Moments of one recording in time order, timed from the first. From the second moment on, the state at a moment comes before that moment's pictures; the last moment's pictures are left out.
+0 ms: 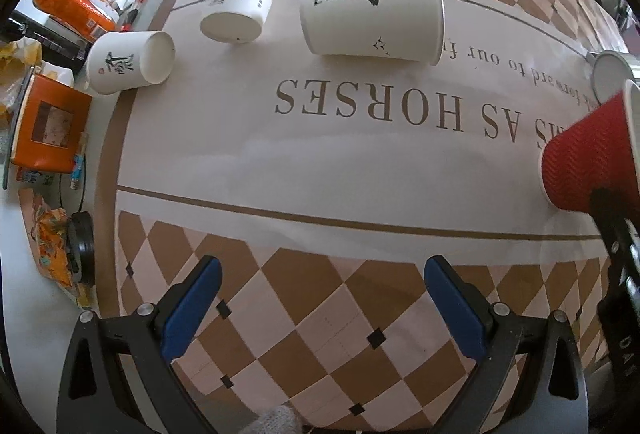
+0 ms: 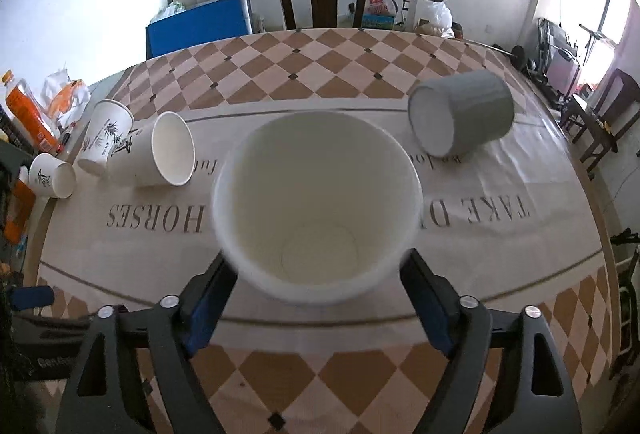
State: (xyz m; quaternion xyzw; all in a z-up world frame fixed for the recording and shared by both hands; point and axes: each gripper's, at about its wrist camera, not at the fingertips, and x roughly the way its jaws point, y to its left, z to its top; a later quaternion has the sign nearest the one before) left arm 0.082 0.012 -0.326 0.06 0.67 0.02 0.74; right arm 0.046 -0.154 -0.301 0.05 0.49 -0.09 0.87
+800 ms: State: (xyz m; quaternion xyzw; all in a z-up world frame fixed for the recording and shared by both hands) left arm 0.007 -0.029 -0.098 0.05 0.55 -0.03 0.83; right arm -0.051 -0.196 -0.077 0.04 0.50 -0.15 0.85
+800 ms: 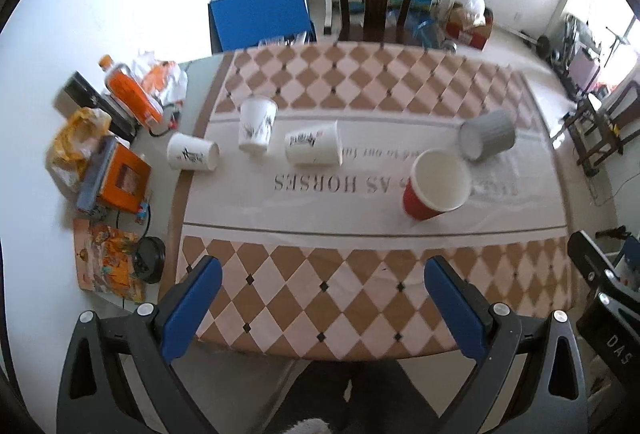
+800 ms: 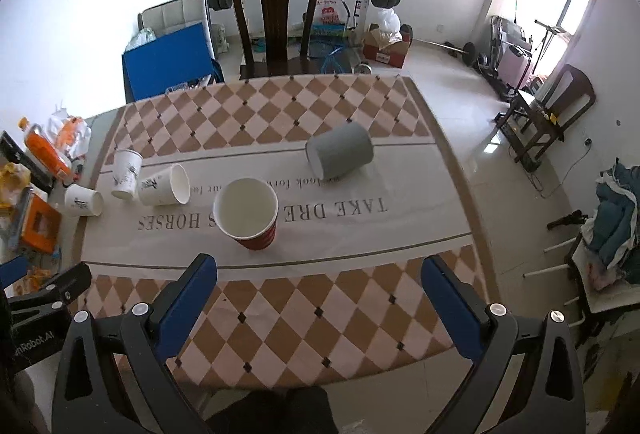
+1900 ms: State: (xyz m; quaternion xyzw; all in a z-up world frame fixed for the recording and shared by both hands) left arm -0.027 -0.041 -0.029 0.04 0.52 -0.01 0.86; right arm -0.083 -0.207 0.011 0.04 0.48 -0.13 0.87
